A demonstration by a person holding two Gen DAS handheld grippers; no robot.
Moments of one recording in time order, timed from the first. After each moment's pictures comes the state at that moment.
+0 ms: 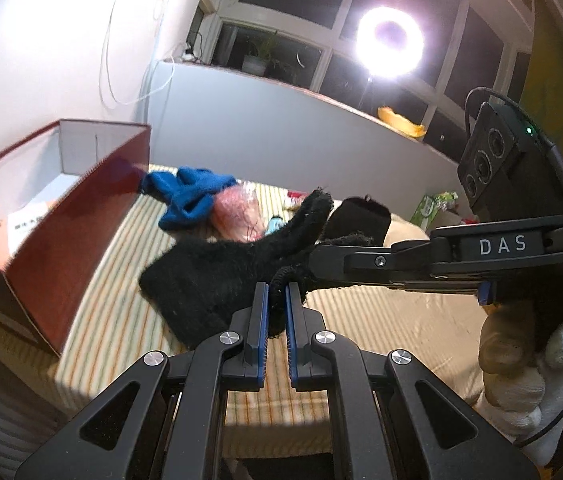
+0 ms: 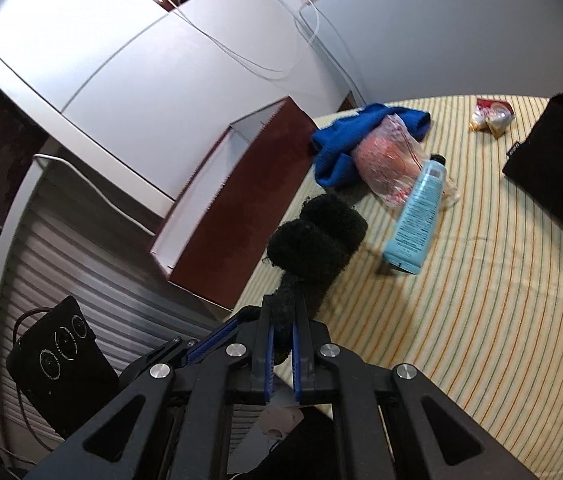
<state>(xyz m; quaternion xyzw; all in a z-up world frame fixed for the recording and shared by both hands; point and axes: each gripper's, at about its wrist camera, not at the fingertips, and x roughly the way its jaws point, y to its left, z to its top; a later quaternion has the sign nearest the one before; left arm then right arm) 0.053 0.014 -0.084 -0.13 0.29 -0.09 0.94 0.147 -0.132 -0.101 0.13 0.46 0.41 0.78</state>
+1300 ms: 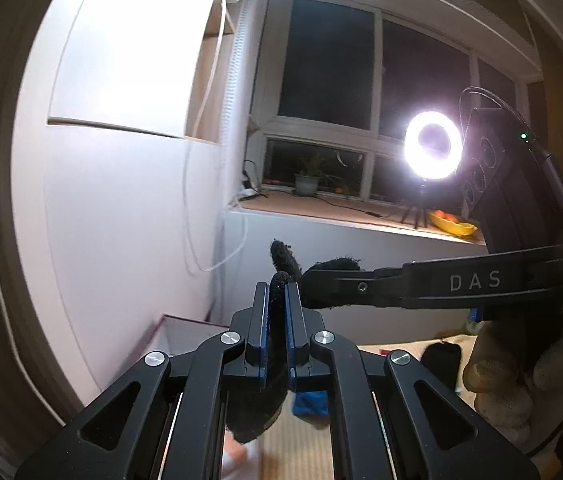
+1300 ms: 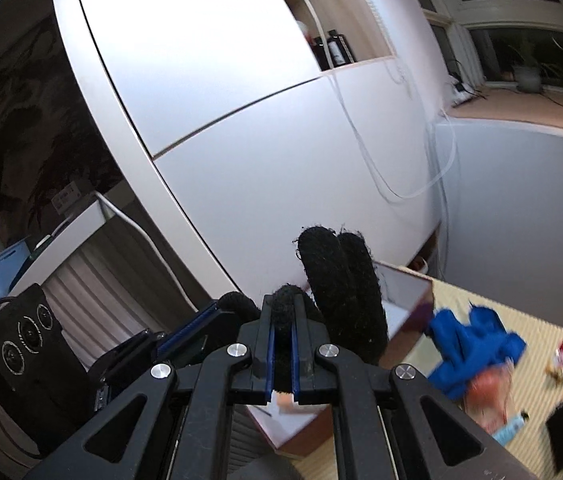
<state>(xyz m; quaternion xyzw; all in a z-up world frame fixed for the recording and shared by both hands) 0.079 0.142 0.075 -0.06 0.13 0.01 0.99 0.189 0.034 0.063 0.03 0.32 0.49 0.81</state>
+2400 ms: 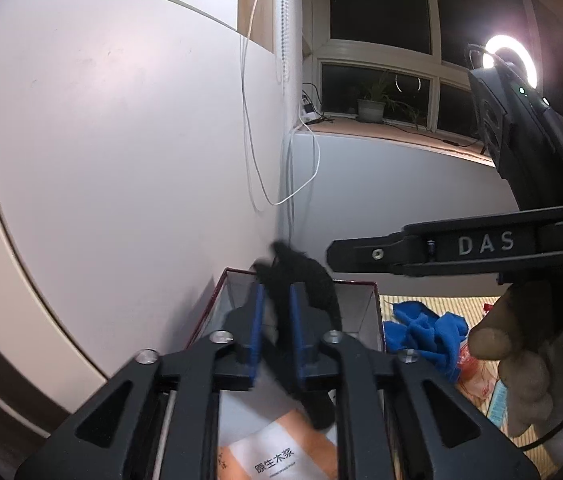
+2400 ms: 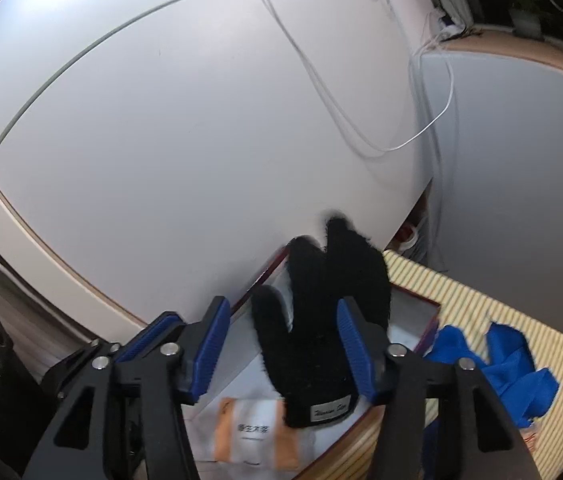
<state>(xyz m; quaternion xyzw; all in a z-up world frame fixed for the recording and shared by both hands) 0.184 0.190 0.009 -0.03 0.26 0.10 0.96 0.313 0.110 -0.017 0.02 0.41 0.44 0.80</state>
